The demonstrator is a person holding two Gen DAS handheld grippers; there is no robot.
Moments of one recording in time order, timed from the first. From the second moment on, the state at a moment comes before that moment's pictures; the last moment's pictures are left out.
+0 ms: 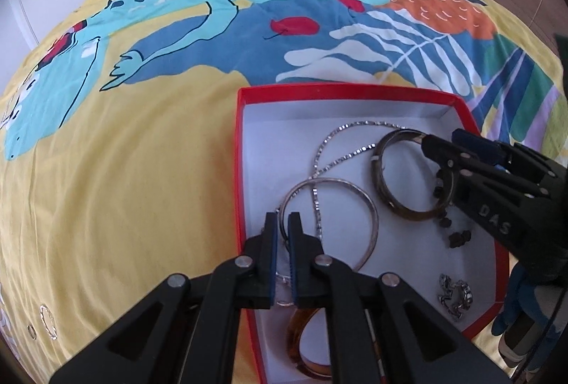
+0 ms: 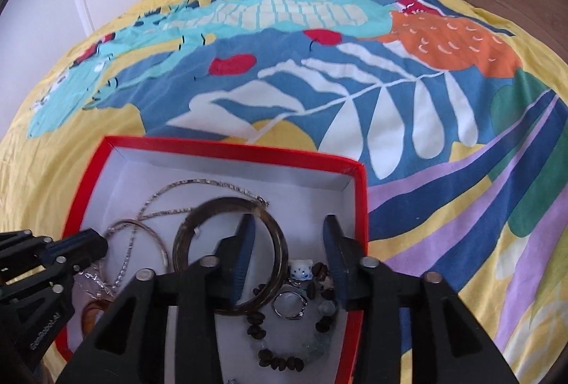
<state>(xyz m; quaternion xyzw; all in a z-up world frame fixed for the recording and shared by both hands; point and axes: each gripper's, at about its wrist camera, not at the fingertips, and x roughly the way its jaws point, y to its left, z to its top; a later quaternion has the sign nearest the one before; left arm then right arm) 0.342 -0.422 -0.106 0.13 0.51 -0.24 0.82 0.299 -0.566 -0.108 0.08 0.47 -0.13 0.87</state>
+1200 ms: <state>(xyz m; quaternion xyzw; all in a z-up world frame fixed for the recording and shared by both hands) 0.197 -0.152 0.033 0.06 0.43 -0.08 0.90 0.123 -0.415 0.030 0.13 0.40 -0.12 0.90</state>
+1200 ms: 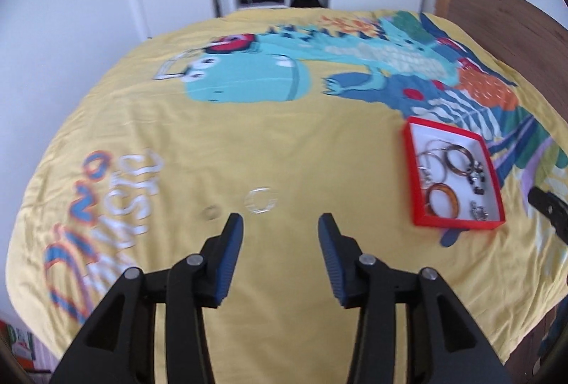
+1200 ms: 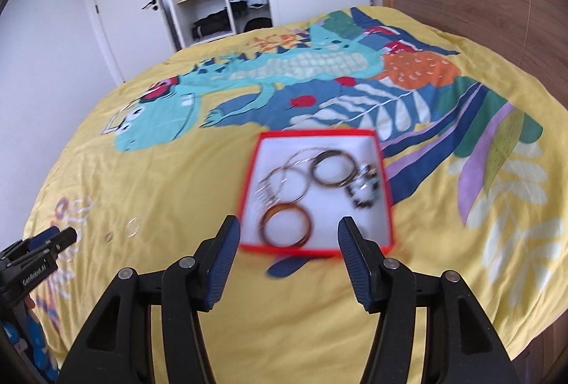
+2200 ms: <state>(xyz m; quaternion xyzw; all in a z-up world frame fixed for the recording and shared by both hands) 0.096 -0.022 0.074 0.01 0.35 -0.03 0.94 0.066 -0.273 0.044 0.06 0.41 -0.07 0.91</state>
